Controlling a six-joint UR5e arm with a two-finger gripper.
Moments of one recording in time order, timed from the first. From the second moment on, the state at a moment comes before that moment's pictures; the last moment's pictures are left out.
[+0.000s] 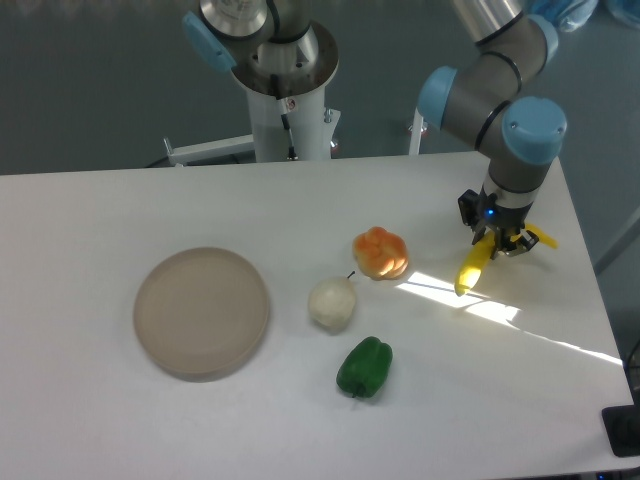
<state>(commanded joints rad) 2.63 -1.99 -1.80 -0.89 1.58 1.50</state>
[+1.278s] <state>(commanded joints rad) 2.62 -2.03 -1.80 -0.89 1.58 1.41</state>
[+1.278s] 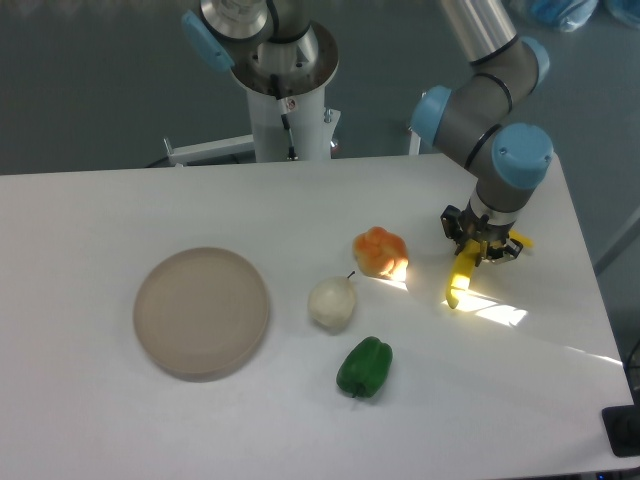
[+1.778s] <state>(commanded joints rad) 2.60 -2.02 -1.71 -0.89 1.59 1.41</state>
